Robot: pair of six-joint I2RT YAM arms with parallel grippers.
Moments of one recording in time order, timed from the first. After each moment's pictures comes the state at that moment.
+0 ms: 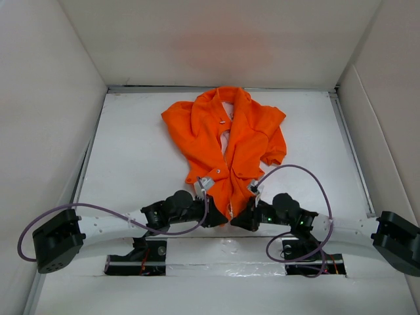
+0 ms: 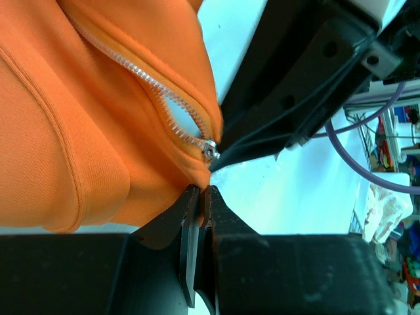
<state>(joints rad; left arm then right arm) -1.12 0.99 0.26 0.35 0.18 -0.86 1.01 0.98 0.08 0.61 -0.31 0.59</state>
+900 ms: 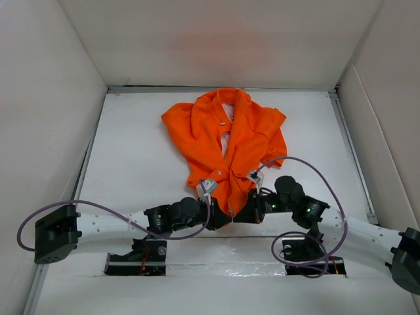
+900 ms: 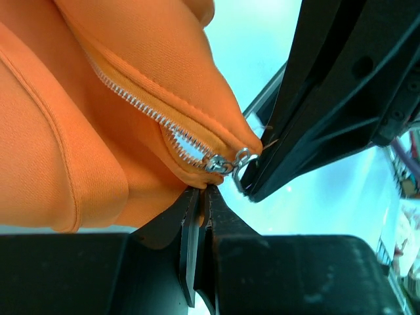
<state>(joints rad) -1.28 1.01 0.32 0.27 -0.07 -0.85 0.88 0.84 0.32 0.14 -0.59 0.71</state>
